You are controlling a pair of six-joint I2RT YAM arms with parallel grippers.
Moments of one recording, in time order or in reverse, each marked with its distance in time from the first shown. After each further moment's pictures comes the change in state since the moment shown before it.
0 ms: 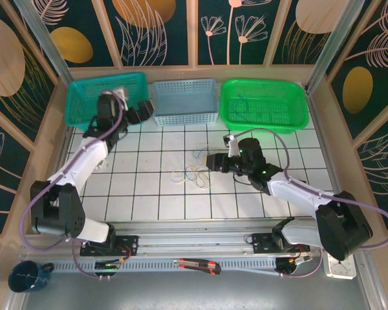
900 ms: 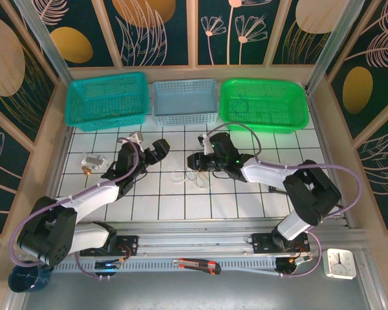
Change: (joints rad) left arm -0.260 -0.180 -0.550 0.404 -0.171 -0.378; right arm 0.138 0.354 0.247 0.002 0.018 -0.001
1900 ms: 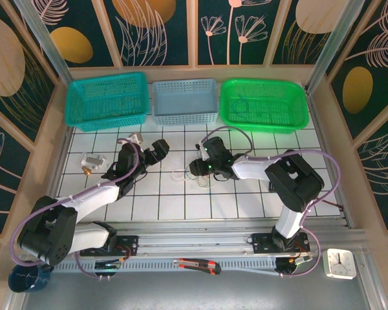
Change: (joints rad) left arm -0.001 0.005 -0.005 0.002 -0.010 -0.008; right arm 0.001 0.158 0.029 -0.091 0.169 -0.186
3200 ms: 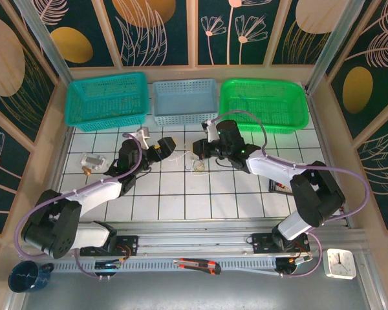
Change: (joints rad) left arm -0.001 0.067 0.035 0.146 0.205 0.013; right arm -0.093 -0.208 0.047 0.060 -0.217 0.096
